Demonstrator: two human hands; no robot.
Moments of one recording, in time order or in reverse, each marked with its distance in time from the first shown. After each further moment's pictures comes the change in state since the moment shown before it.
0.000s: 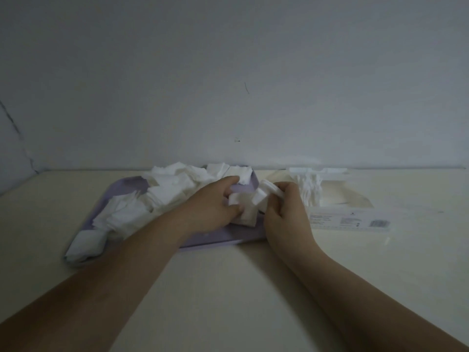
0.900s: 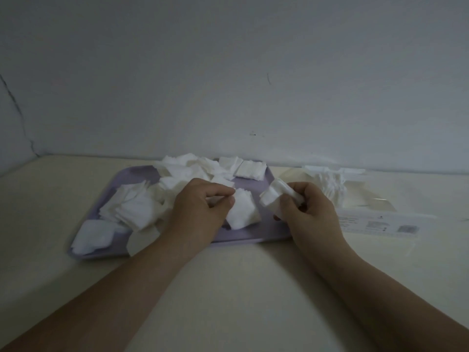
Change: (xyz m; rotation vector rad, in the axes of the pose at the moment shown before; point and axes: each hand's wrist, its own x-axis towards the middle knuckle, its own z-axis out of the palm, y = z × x) left_hand -0.030 -0.041 0.008 -0.295 0.523 0.063; right_hand 0.003 0.005 -0.001 0.055 -0.011 0.102
